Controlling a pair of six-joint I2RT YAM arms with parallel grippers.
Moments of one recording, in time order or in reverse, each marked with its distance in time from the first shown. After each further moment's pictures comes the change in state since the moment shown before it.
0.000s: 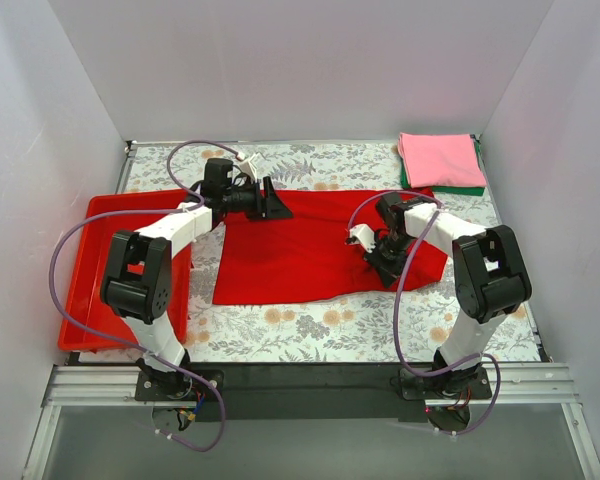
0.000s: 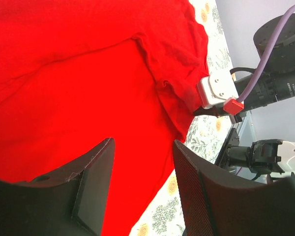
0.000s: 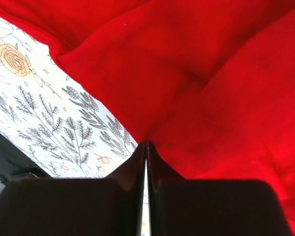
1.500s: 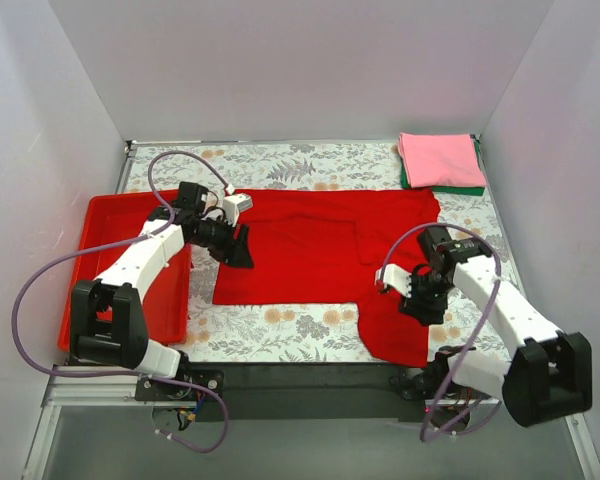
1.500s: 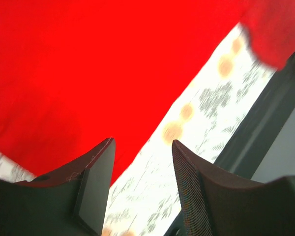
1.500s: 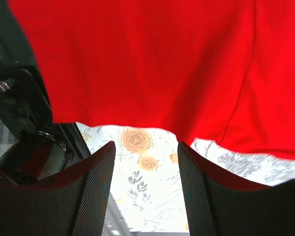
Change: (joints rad) left arm 0.070 -0.320 -0.126 -0.674 -0.079 0.683; right arm -0.027 -0.660 -0.348 -0.226 0.056 -0.450
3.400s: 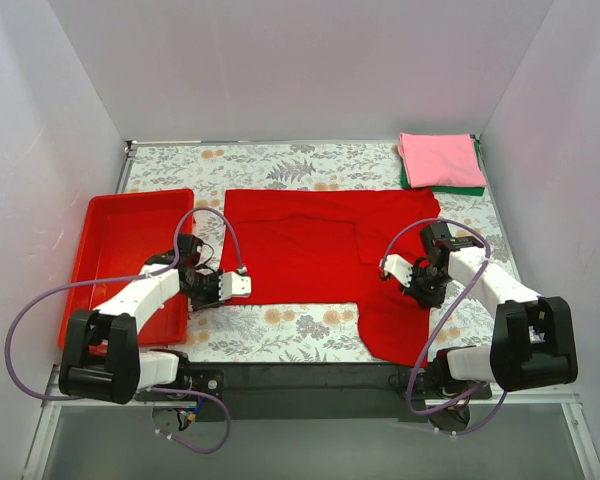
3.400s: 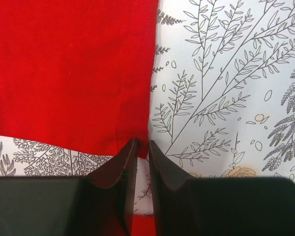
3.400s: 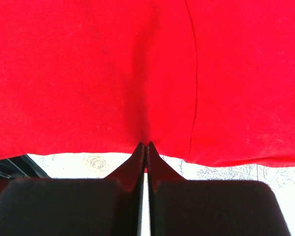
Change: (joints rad) left arm 0.045 -0.179 -0.433 -0.023 -0.272 1.058; right arm -0.166 0.215 -0.051 0.258 0.041 0.053
